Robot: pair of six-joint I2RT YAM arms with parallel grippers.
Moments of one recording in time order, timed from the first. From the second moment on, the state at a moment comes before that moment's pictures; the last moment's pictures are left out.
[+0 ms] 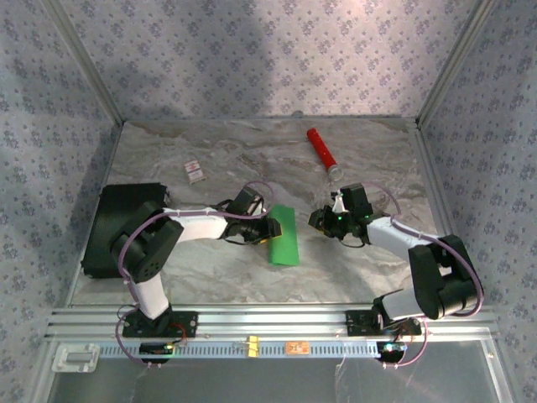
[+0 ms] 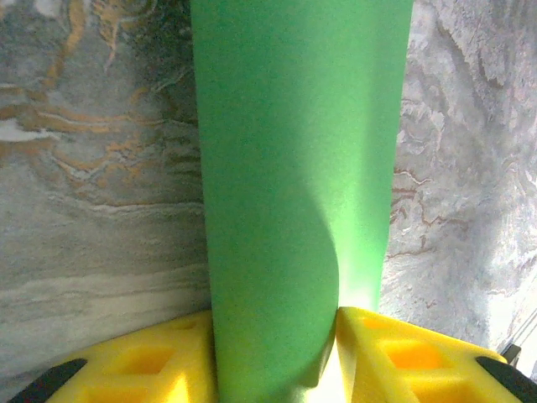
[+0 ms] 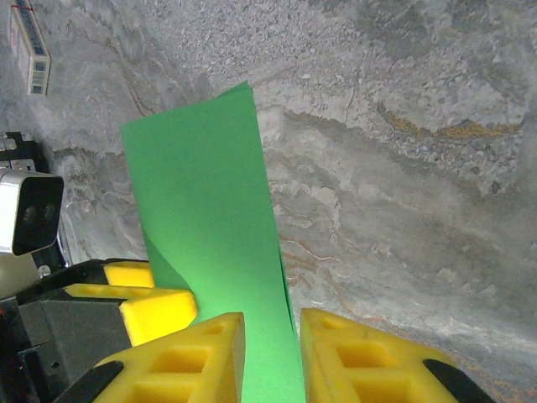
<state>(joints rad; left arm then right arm) -0.75 1.78 0.89 -0.08 0.38 -0.92 0.32 1.40 0.61 -0.10 -0.51 0.77</state>
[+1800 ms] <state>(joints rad) -0.75 1.78 0.92 -0.15 0.33 -0.92 0.36 1.40 0.59 -0.10 -0.49 0.77</state>
